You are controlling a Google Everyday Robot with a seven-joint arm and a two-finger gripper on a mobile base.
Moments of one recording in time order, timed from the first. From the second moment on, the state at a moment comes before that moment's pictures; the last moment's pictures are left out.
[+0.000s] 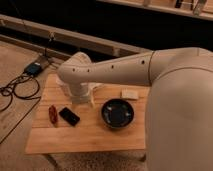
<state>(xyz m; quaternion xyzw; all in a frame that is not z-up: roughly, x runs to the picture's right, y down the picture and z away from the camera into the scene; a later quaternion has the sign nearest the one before) -0.107 0.103 0.703 -0.26 0.23 0.64 0.68</state>
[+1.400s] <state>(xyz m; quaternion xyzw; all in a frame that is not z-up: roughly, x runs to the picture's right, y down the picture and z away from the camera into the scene) -0.123 0.097 0.716 -0.27 0.23 0.62 0.70</state>
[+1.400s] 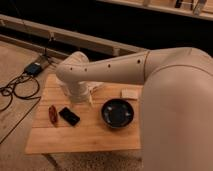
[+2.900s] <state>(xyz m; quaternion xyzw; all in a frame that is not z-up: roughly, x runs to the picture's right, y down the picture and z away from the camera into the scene) -0.217 -0.030 0.862 -0.32 0.13 0.60 0.72</state>
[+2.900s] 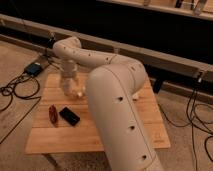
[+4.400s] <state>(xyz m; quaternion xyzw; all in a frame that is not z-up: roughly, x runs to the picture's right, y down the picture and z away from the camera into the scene) -0.224 -0.041 0.945 -0.24 0.15 0.54 0.79</state>
